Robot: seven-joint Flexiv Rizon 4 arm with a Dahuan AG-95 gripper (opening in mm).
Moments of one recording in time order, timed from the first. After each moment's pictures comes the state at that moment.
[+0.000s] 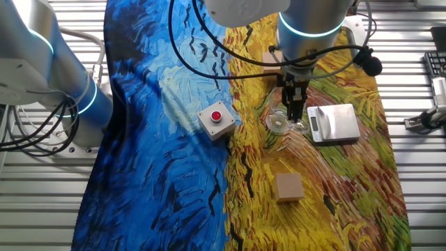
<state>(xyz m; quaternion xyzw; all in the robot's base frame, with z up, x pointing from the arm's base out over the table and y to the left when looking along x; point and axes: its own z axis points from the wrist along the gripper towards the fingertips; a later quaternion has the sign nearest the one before) 0.517 0.001 0.120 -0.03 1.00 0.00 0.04</state>
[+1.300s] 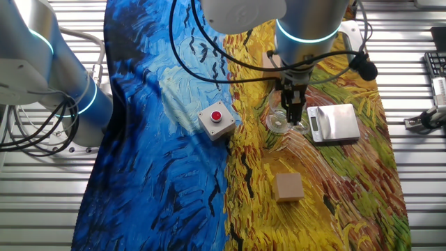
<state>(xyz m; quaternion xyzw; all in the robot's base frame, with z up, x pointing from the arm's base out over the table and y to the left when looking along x) 0.517 0.000 0.108 -0.03 1.00 0.00 0.04</state>
